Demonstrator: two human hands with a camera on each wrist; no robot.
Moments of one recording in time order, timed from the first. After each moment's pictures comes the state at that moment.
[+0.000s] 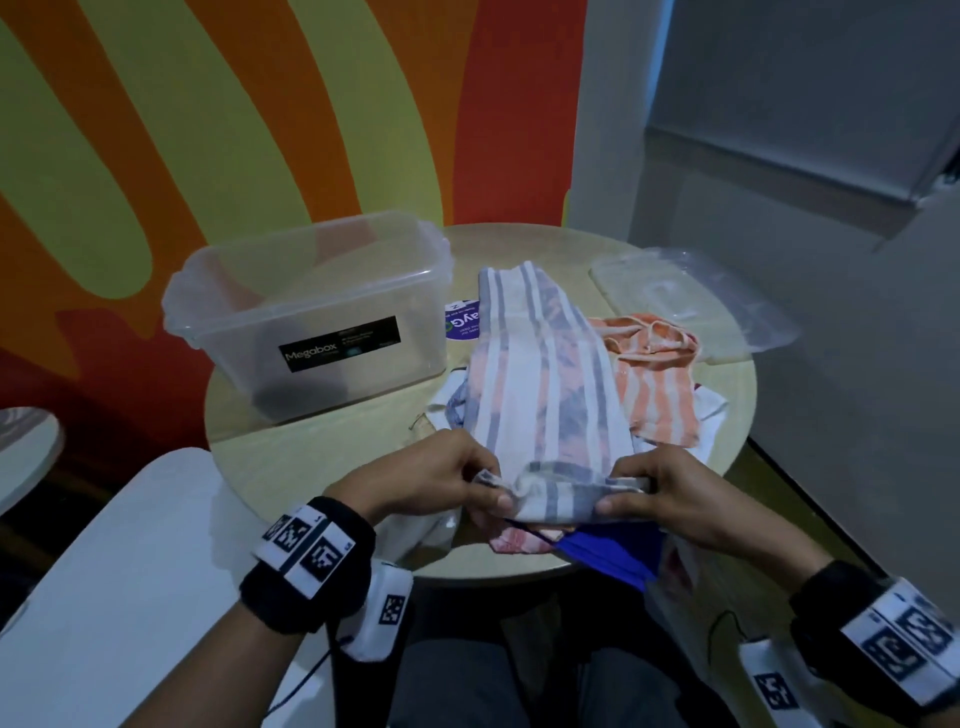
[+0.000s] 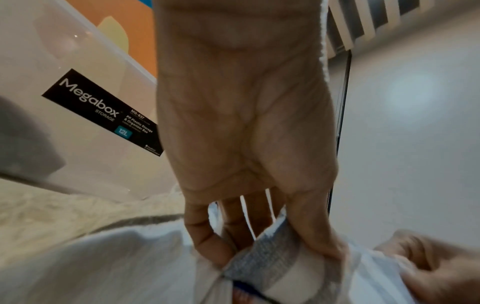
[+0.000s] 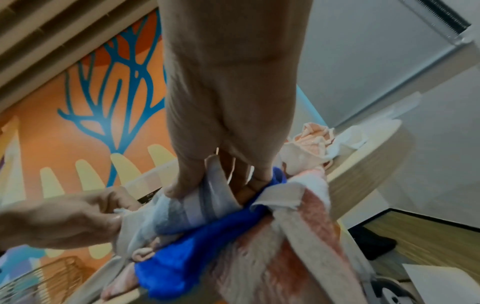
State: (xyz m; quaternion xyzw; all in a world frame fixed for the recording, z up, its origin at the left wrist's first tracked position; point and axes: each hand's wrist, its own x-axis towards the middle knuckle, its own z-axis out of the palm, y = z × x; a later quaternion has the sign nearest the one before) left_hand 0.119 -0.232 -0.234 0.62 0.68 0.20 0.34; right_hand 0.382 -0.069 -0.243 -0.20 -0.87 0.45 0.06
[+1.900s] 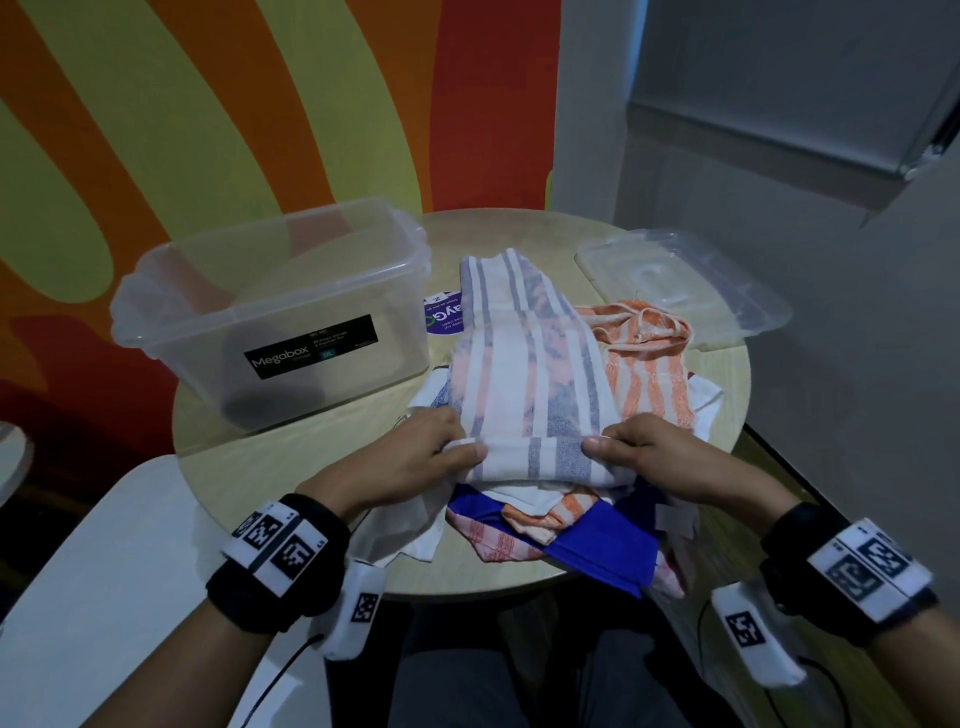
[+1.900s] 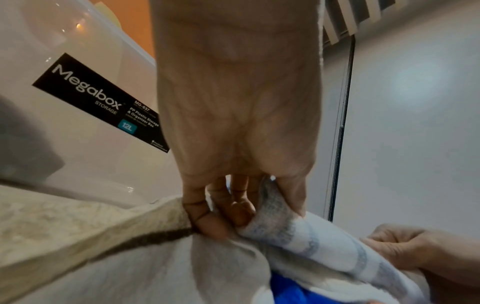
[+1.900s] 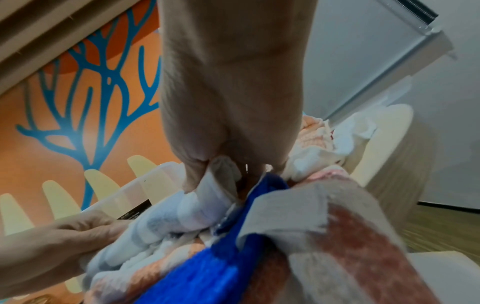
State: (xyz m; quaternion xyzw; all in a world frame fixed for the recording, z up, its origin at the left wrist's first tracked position) left_hand 0.103 -0.216 -0.228 0.63 0.72 0.16 0.22; right_hand 0.355 -0.036 -0.245 -0.29 -0.85 0.44 0.02
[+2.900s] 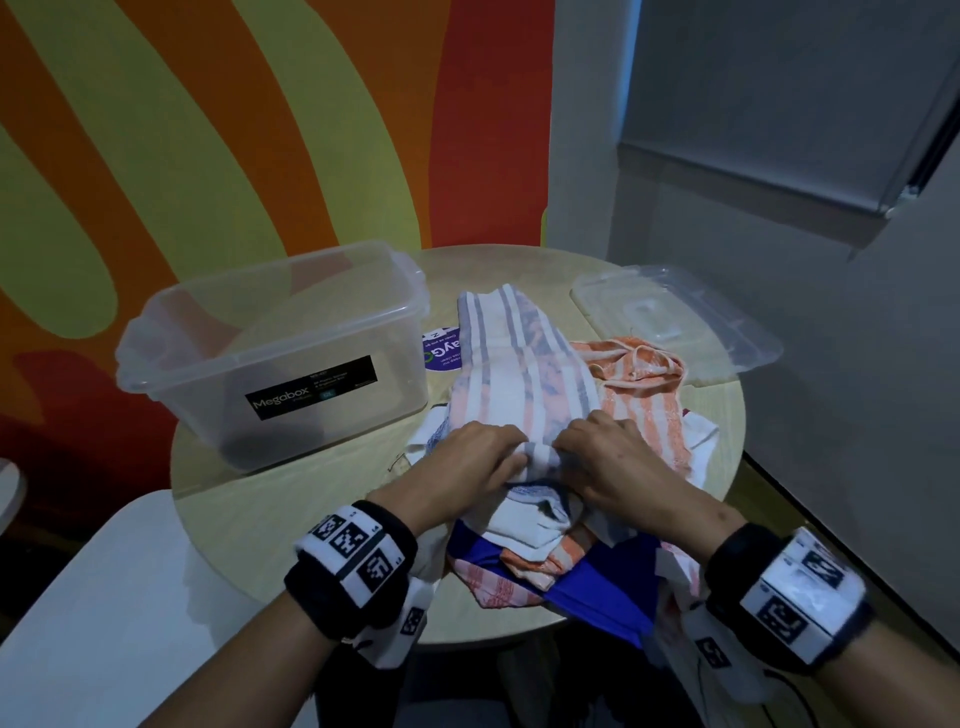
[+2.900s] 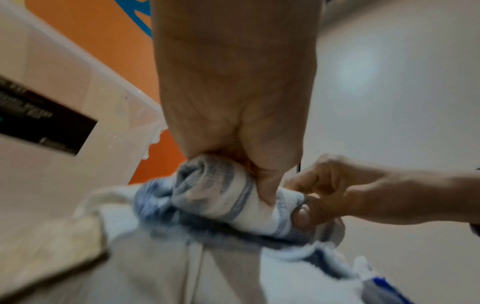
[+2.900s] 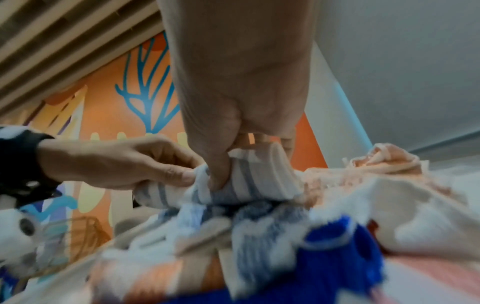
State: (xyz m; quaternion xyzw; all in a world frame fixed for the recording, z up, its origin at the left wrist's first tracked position) left_hand 0.135 -0.169 -0.218 0.68 0.72 0.13 0.11; right_hand 0.316 -0.053 -0.223 -0.21 -0.97 0.11 0.08
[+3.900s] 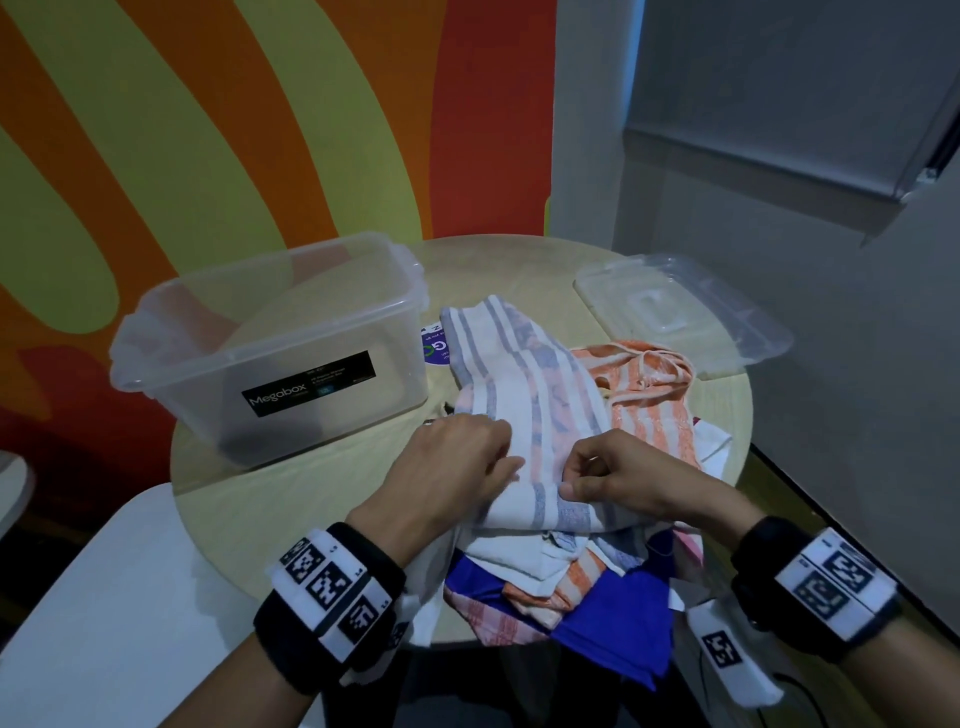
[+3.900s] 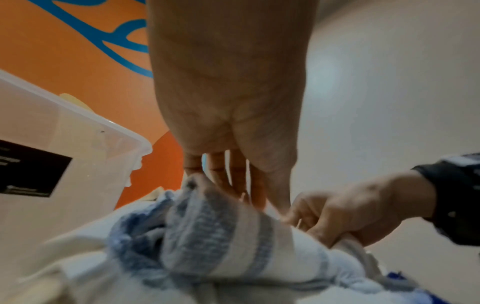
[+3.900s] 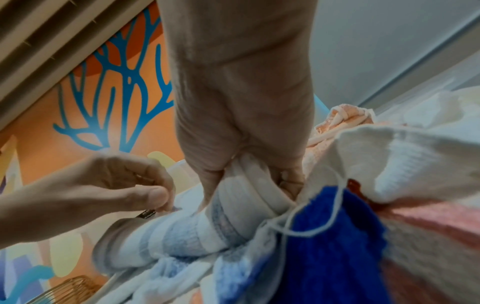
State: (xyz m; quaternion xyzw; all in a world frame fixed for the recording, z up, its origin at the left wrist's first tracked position) left_hand 0.143 -0.183 -0.203 0.65 0.75 0.07 -0.02; right_hand 0.324 -0.027 -0.240 -0.25 -0.85 0.46 0.02
